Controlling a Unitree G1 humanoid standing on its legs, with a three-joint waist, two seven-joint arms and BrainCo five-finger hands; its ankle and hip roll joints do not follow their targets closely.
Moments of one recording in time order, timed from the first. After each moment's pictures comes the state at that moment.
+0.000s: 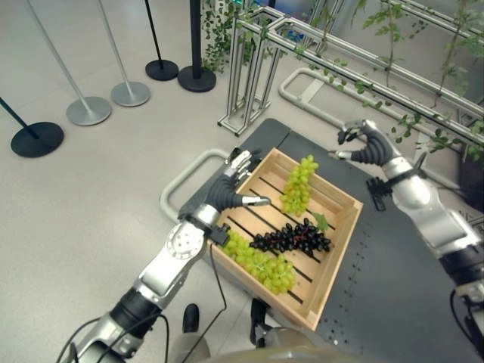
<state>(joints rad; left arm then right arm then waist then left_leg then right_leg) -0.26 0.46 -0.49 -0.14 -0.35 -0.16 0.01 -0.39 -0.81 0.27 0.15 -0.04 -0.13 -0.05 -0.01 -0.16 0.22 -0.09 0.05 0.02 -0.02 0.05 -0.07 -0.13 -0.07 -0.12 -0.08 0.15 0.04</state>
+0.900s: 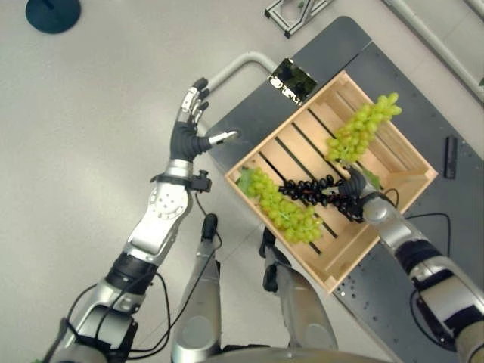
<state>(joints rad) -0.45 0.45 -0.27 -0.08 -0.29 -0.20 0.31 -0.61 -0.60 0.41 0.83 -0.10 -0.04 -0.16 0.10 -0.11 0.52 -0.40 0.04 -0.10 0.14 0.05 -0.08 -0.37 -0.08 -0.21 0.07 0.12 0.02</state>
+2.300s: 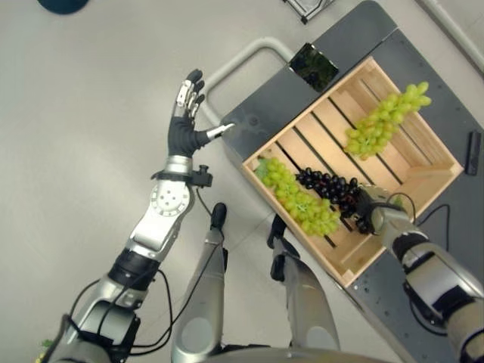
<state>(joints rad) -0.48 0.45 -0.29 -0.07 -0.29 -0.22 0.35 -0.75 -0.56 0.58 1.20 -0.58 0.11 -0.19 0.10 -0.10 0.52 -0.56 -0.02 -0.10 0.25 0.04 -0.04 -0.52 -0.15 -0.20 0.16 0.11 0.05</state>
